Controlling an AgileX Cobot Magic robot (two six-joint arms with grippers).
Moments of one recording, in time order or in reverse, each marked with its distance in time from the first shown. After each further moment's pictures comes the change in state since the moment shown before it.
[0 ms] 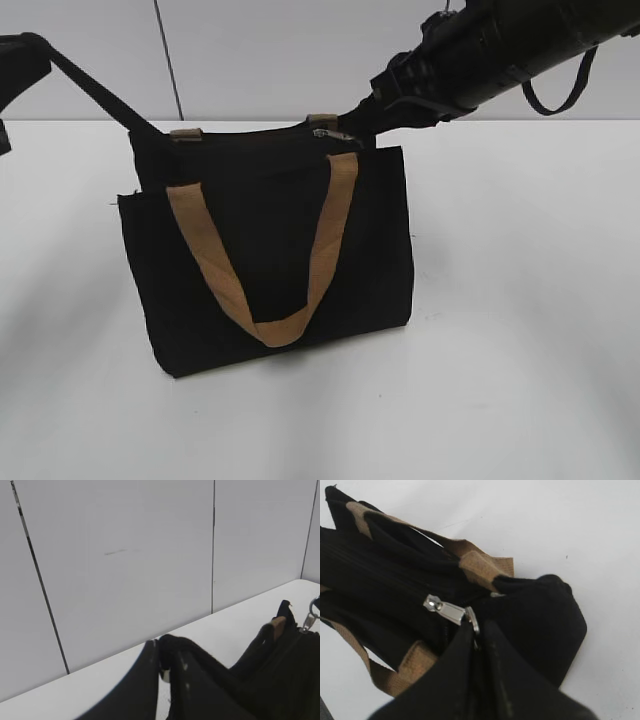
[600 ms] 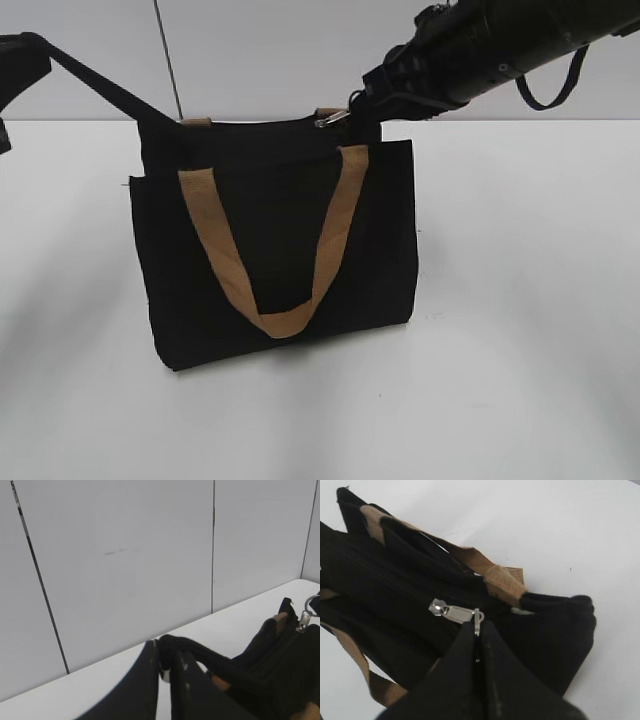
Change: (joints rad) left arm 0.000 0.000 0.000 -0.001 0.000 0.000; right arm 0.030 0.000 0.000 0.005 -0.047 -0.021
